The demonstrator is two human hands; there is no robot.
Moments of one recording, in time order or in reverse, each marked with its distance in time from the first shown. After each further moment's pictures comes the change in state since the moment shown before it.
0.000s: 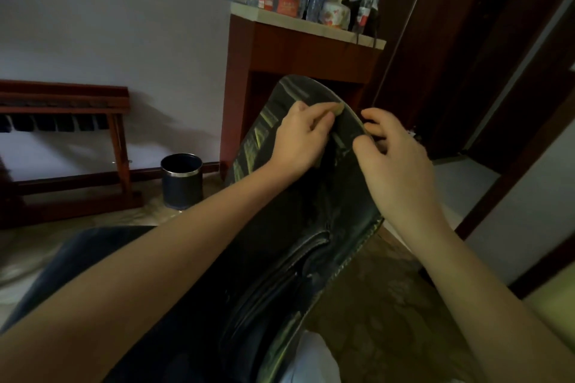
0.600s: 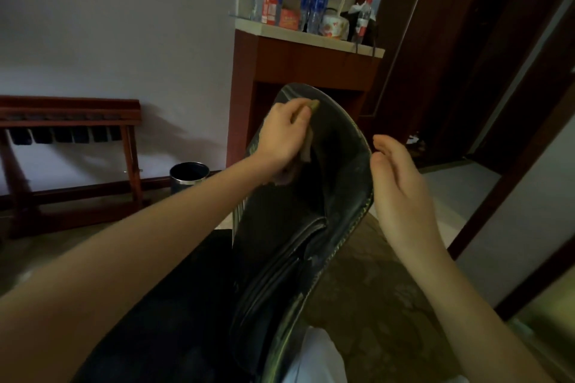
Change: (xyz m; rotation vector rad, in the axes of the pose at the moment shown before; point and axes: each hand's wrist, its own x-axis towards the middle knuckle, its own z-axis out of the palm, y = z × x) left_hand -0.007 0.012 -0.033 -0.005 0.009 -0.105; right_hand -0.044 0.017 -0.006 0.269 0.029 0.008
